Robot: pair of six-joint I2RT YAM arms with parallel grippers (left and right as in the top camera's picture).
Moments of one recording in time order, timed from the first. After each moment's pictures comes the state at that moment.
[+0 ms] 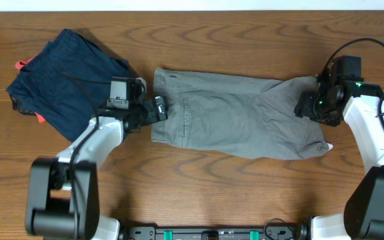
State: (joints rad) left arm -0.12 1.68 0.84 -0.20 0.30 -0.35; right arm -0.12 1.63 1.16 -0.87 -0.13 0.18
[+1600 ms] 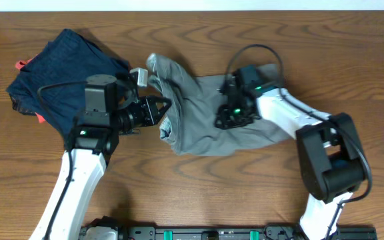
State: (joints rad) left arm -0.12 1.21 0.87 -0.35 0.71 -0.48; right arm 0.42 1.99 1.21 -0.56 -0.44 0.20
